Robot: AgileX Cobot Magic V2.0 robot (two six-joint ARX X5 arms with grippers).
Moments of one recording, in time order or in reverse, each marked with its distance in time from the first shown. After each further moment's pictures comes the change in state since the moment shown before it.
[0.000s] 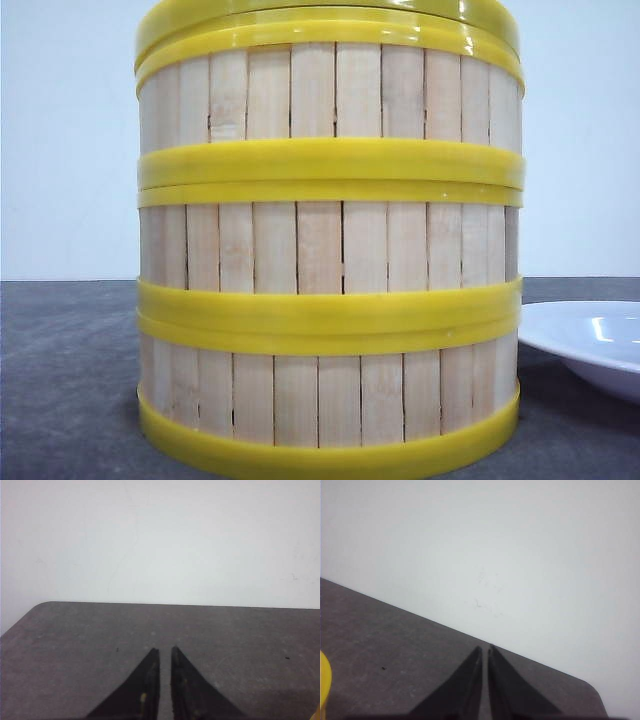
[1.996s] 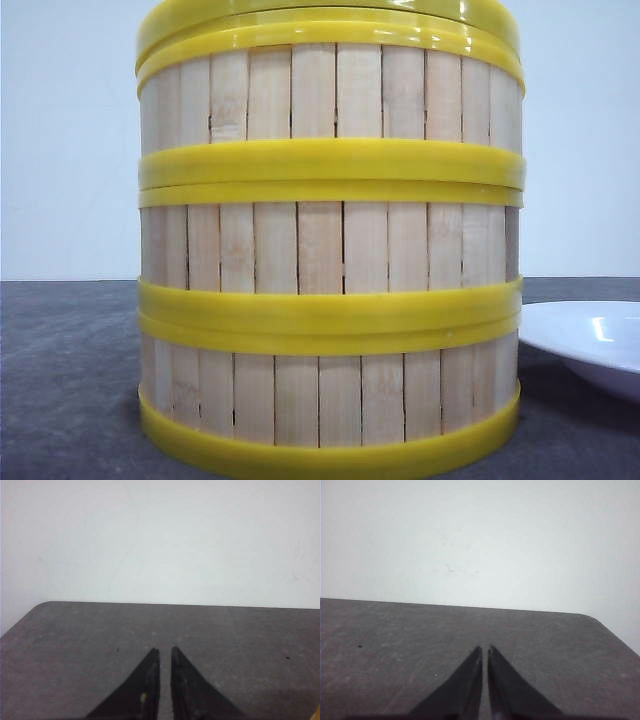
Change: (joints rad) left arm -0.001 -0.001 0.001 -0.002 0.000 0.000; right arm -0.247 -0.443 -0.695 0.320 -0.080 0.255
